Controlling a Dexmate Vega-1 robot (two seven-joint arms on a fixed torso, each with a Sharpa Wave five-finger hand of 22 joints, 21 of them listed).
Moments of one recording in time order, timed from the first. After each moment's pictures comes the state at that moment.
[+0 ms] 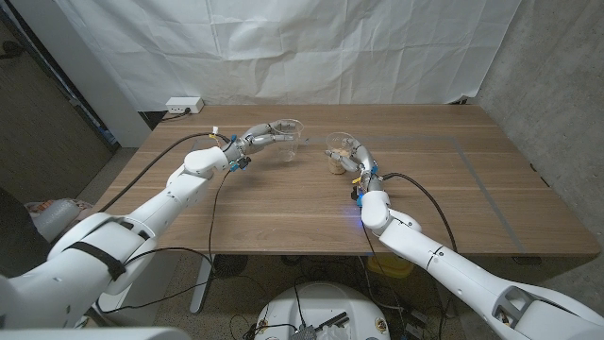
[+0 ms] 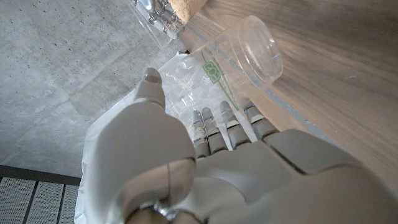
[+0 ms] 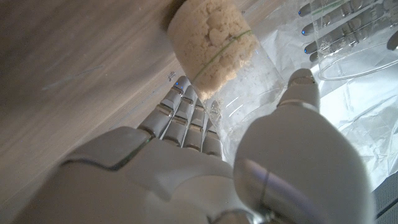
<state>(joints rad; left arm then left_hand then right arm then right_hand) 0.47 0.47 0.54 -0.82 -0.42 -0.47 -0.57 1.00 0.13 0.13 -0.12 0.19 0.24 -0.03 0.47 0.26 0.23 -0.10 0.36 0.29 0.23 -0.04 0.28 0.23 0.12 0.09 0.30 0.21 -0.82 -0.40 -0.74 -1.45 -0.04 -0.04 -0.70 0.90 -0.01 -0.05 -0.13 0.41 0.36 -0.04 0.47 0.24 0.38 -0.01 0.44 0.26 0.40 -0.04 0.40 0.27 0.47 0.02 0.28 0.19</state>
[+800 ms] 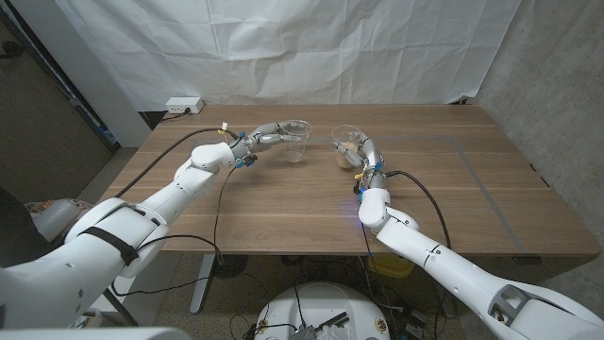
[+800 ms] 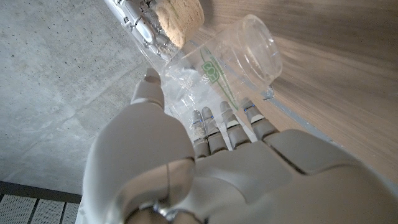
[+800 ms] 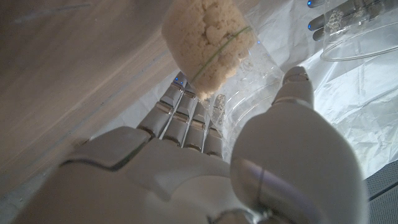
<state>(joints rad) 0.39 0.41 0.58 -0.71 -0.39 -0.50 -0.65 1.00 0.12 0.14 -0.13 0.19 0.23 -0.03 0.47 0.27 0.24 -0.10 0.35 0.30 0.23 -0.04 0.28 0.23 0.12 0.09 0.30 0.21 -0.81 -0.40 -0.73 -1.46 -0.09 -0.09 -0.79 0.93 0.03 -0.05 -0.12 0.41 0.41 -0.05 0.50 0.24 0.44 -0.01 0.47 0.28 0.46 -0.05 0.42 0.31 0.50 0.03 0.29 0.19</state>
